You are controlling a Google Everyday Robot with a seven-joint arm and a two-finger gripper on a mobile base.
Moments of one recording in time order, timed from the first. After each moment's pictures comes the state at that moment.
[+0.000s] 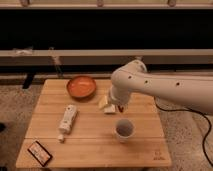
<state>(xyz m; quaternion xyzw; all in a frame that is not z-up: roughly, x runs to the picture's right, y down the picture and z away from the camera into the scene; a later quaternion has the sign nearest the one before) 0.037 0.090 0.703 -0.26 0.11 0.66 0.70</state>
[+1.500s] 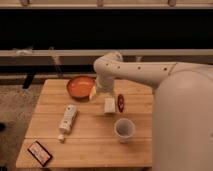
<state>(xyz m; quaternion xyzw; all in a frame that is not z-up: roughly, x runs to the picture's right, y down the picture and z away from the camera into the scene) -0.021 0.045 0.832 -0.27 0.16 0.61 0.73</state>
